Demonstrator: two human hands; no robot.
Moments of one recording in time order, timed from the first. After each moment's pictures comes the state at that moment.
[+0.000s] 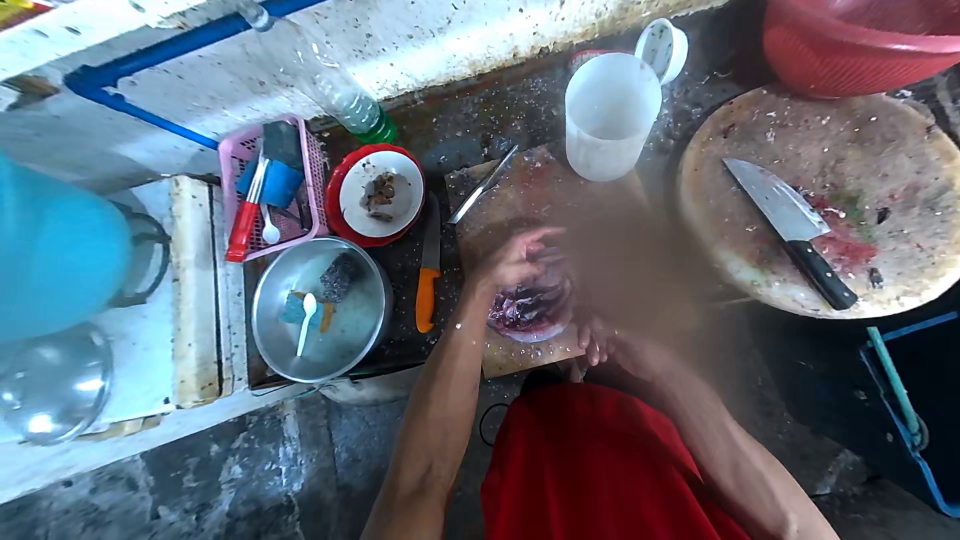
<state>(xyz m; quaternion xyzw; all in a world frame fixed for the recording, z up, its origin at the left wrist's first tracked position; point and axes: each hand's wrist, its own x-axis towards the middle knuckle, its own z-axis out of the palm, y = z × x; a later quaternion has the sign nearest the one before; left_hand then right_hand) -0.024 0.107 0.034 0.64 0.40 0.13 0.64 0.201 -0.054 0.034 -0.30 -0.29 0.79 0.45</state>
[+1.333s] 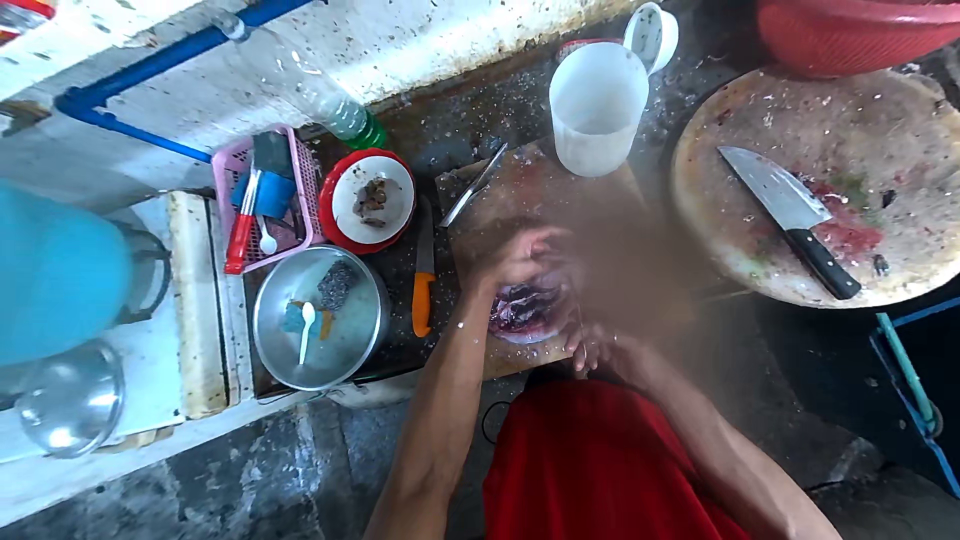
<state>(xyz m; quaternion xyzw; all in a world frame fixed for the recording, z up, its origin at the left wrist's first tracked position) -0.001 0.114 0.042 0.66 0.37 0.09 0.65 0.200 -0.068 0.024 -0.30 -0.26 0.80 0.45</state>
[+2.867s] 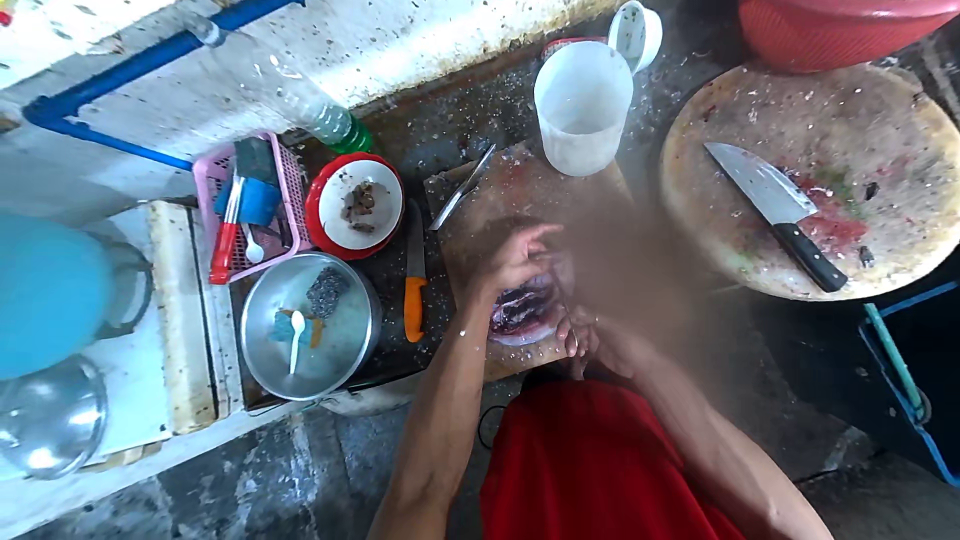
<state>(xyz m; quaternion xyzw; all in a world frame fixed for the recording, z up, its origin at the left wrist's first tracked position) 0.010 0.107 0.032 0.65 0.40 0.12 0.63 0.197 -0.051 0.030 -0.32 -0.18 0.82 0.44</state>
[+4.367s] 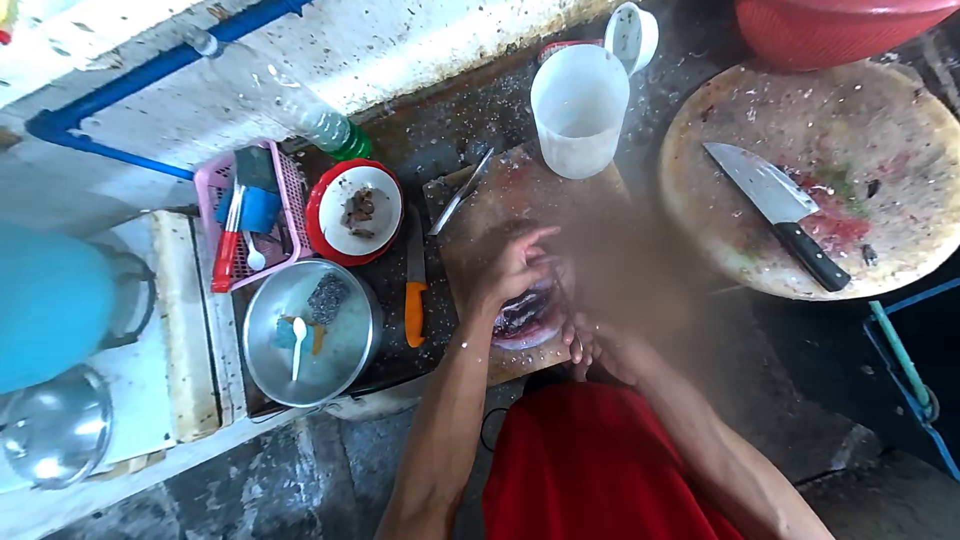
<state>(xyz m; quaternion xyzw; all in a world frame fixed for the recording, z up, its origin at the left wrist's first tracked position) 0.004 0.088 0.026 0.66 0.42 0.18 0.60 0.196 -0.055 0.035 -0.33 -0.17 0.80 0.47</state>
